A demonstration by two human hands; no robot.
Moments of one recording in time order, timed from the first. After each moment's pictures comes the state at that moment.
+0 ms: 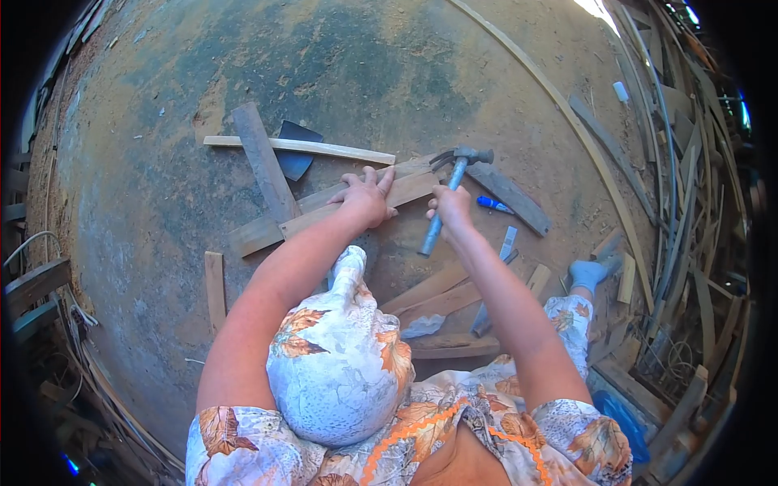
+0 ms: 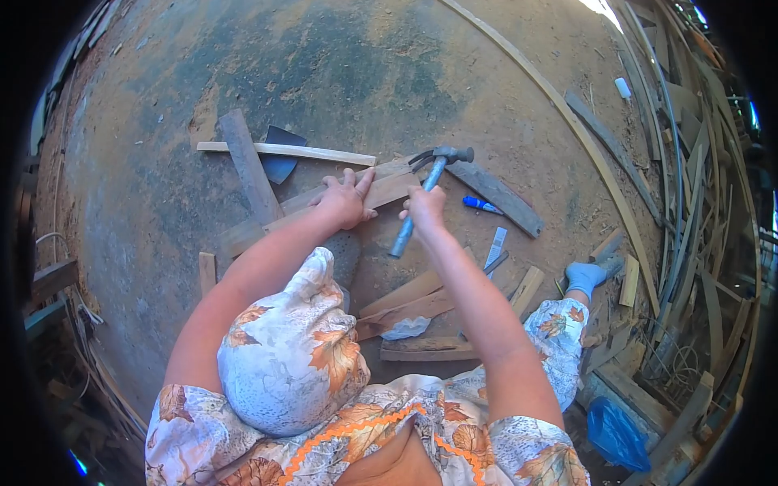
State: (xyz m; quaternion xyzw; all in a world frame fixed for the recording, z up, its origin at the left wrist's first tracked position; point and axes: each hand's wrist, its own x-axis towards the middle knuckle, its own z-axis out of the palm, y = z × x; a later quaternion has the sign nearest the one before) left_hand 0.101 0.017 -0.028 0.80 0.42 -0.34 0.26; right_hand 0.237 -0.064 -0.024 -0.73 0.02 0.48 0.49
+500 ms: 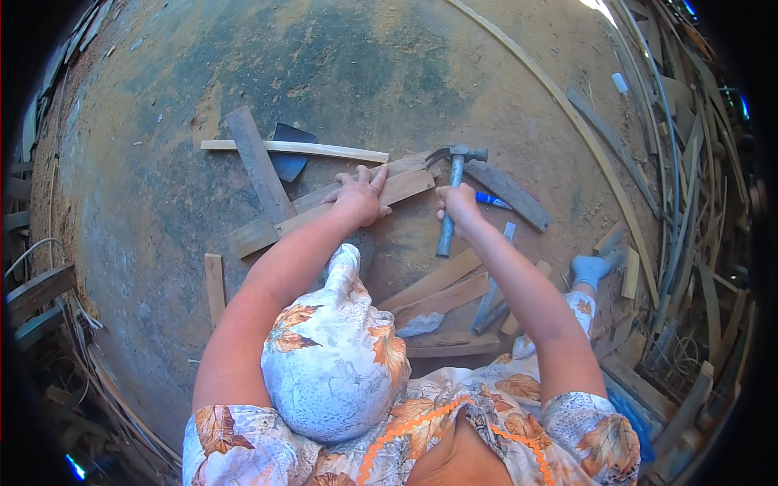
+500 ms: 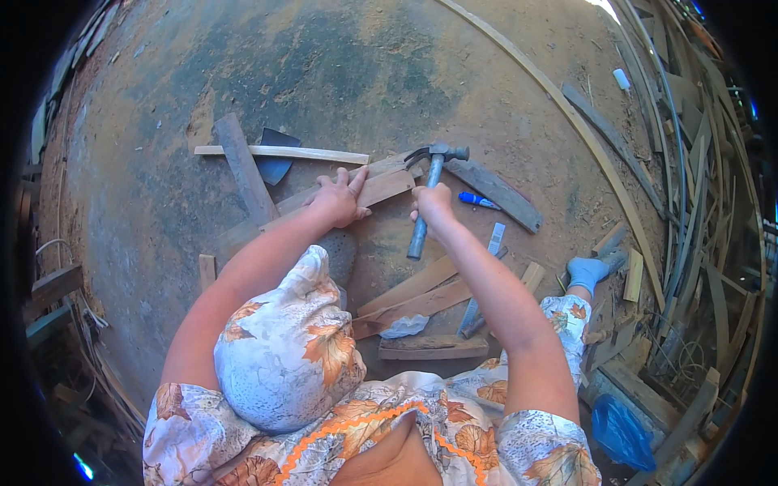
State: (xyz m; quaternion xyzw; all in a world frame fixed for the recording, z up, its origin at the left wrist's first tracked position) left_hand 0.103 0.016 -0.027 0.81 0.42 -0.34 0.25; right_hand 0.265 -0.077 -0.013 -0.73 0.00 0.55 0.40
